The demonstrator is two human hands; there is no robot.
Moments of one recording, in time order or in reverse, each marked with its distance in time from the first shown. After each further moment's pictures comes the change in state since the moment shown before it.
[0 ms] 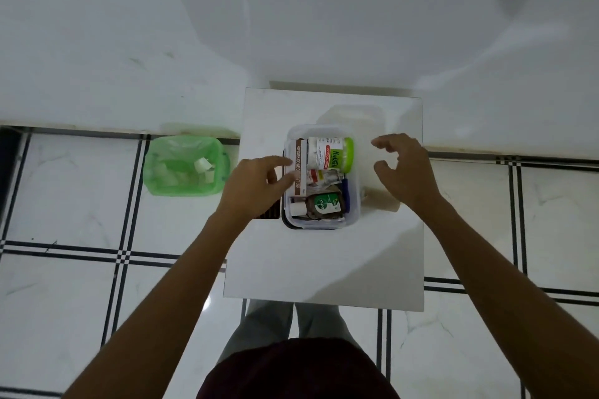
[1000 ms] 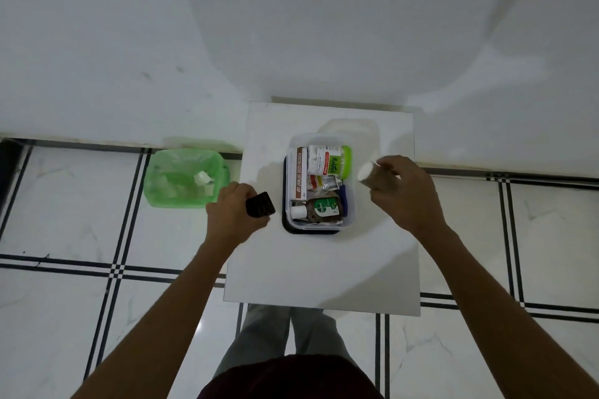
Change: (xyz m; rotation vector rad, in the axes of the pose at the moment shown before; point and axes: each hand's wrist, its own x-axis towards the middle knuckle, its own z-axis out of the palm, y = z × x) left_hand -0.029 -0.072 0.028 0.157 0.099 -0.137; right_hand -0.040 -0.011 -0.015 -0.101 0.027 -0.012
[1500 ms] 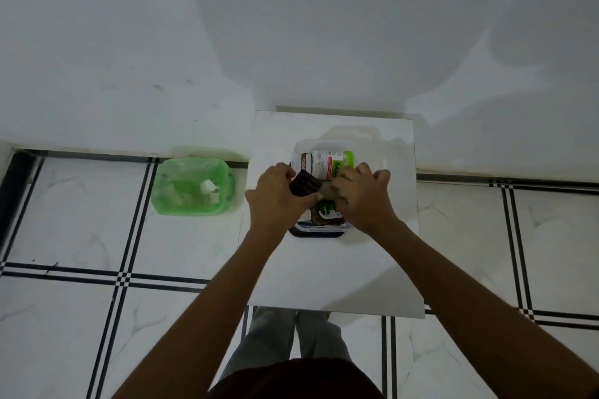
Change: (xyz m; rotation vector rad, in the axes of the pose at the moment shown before) left_hand -0.011 0.098 -0.026 -0.196 0.108 -0.022; right_hand 0.005 -0.034 0.056 -0.490 -0.020 -0.356
